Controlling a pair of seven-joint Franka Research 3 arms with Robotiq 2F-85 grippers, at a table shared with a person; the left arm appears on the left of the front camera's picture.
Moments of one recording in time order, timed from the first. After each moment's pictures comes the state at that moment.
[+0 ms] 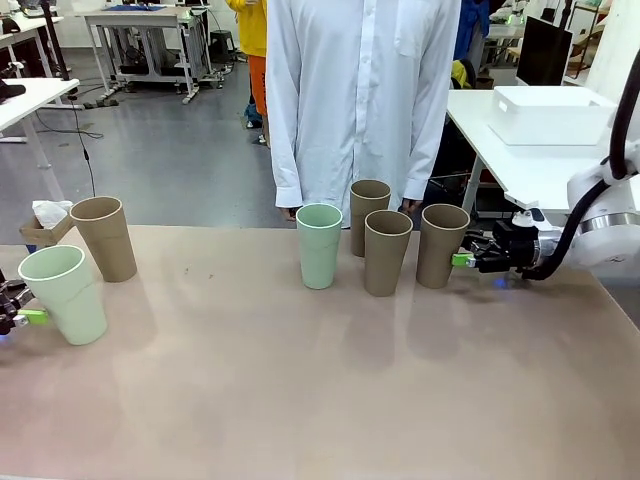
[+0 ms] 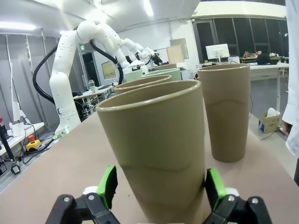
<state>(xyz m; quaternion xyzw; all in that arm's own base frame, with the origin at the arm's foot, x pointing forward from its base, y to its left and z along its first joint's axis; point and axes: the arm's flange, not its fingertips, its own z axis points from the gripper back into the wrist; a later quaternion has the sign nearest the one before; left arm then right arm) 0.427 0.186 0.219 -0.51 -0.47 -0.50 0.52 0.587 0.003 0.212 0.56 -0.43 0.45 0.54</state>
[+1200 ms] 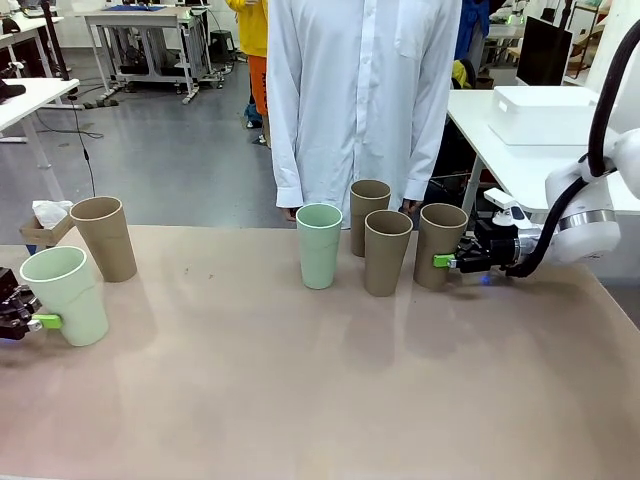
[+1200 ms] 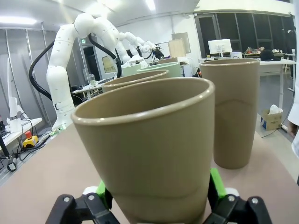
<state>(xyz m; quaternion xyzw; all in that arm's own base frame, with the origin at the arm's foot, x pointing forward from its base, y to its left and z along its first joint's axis) 0.426 0.168 0.208 -0.51 -0.48 -0.49 0.51 0.594 0.034 0.209 0.56 -0.42 0.46 0.55</state>
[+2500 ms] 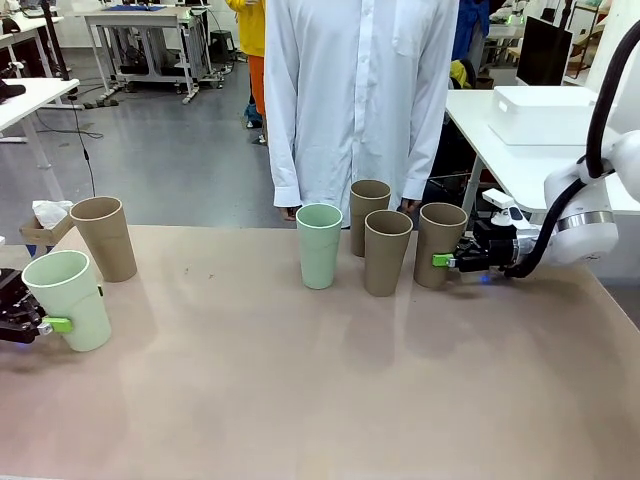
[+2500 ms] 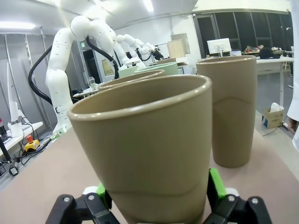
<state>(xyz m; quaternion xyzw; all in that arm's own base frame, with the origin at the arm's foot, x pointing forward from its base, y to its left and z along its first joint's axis) 0.419 0.143 0.211 -0.53 -0.47 -0.50 0.50 0.597 0.035 0.206 0.57 -0.41 0.45 0.55</state>
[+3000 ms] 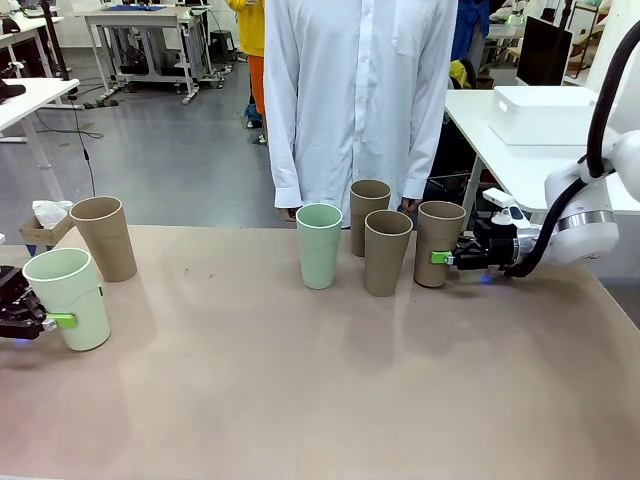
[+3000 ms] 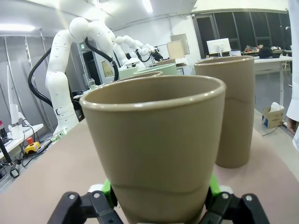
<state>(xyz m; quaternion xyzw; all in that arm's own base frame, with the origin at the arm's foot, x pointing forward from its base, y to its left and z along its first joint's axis) 0.422 0.146 0.216 -0.51 -0.47 -0.51 0.51 0.598 0.034 0.207 0.57 -0.41 0.45 0.55</state>
